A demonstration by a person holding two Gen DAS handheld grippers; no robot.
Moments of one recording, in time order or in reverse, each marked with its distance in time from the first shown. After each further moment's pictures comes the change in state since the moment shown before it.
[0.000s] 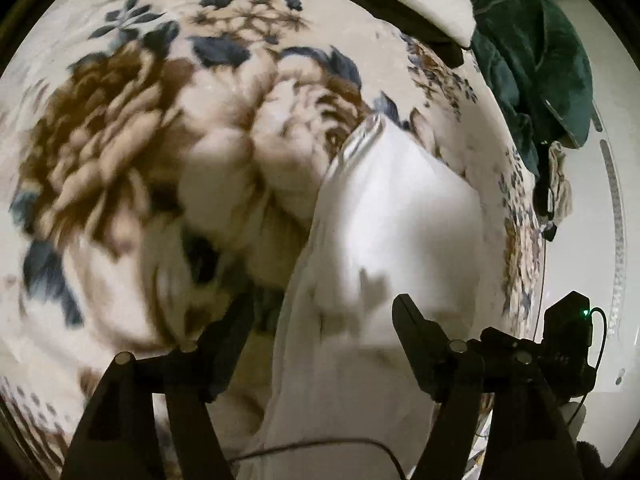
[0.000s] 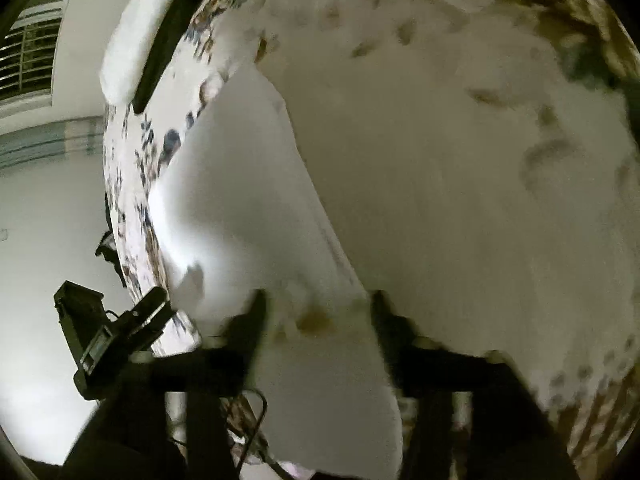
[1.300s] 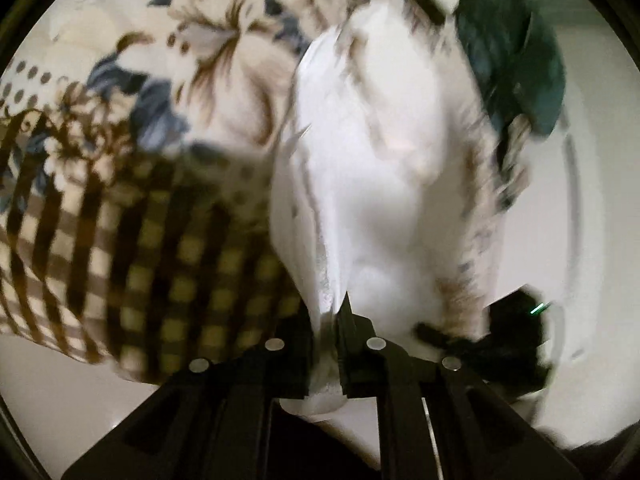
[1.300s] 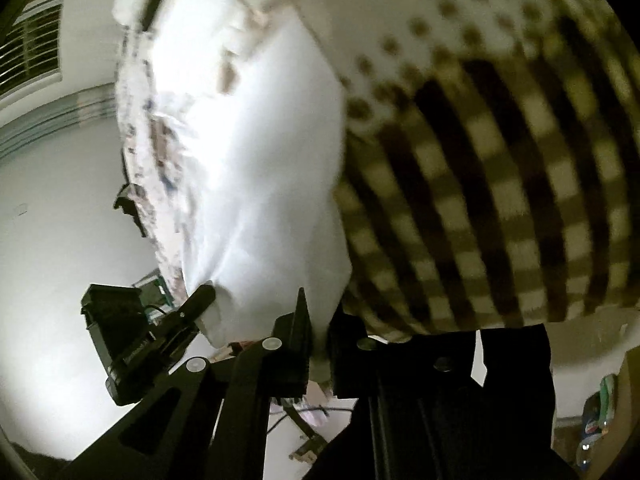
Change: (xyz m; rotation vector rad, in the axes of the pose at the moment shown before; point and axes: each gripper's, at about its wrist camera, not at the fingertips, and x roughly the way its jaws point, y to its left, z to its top) left arm -0.040 0.025 -0.179 -0.207 0.035 -0.250; right arm 0.007 -0.027 -0.181 0.020 0.123 0.136
